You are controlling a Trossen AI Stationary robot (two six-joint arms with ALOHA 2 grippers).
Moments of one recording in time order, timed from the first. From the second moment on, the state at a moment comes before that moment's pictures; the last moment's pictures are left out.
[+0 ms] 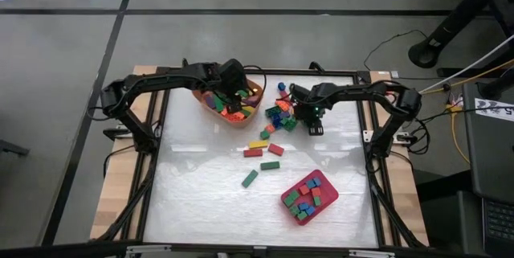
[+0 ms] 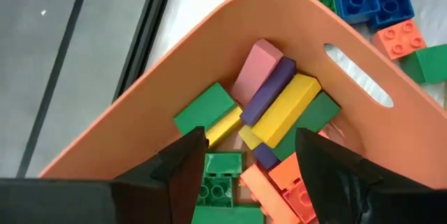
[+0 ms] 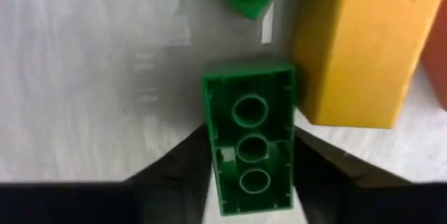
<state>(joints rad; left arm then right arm) 0.41 1.61 1.33 -0.73 -0.19 0.22 -0.44 1.72 0.98 -0.77 0.03 -0.48</state>
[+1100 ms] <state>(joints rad) 0.20 1.41 1.33 -0.90 -0.02 0.11 -0.44 1.77 1.44 -0.38 -0.20 -0.54</state>
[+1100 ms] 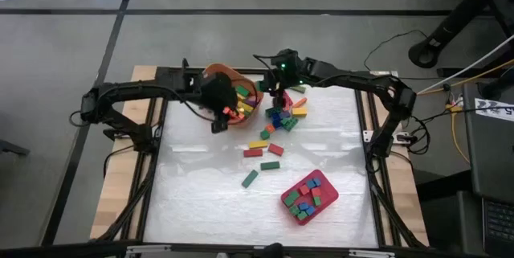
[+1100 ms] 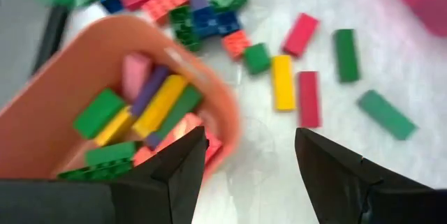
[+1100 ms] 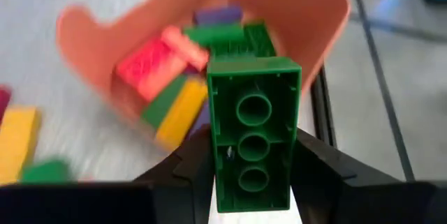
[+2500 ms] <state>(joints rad) -0.08 1.58 0.81 -0.06 -0.04 -0.13 -0.37 1.89 1.86 -1.13 0.19 -0.58</state>
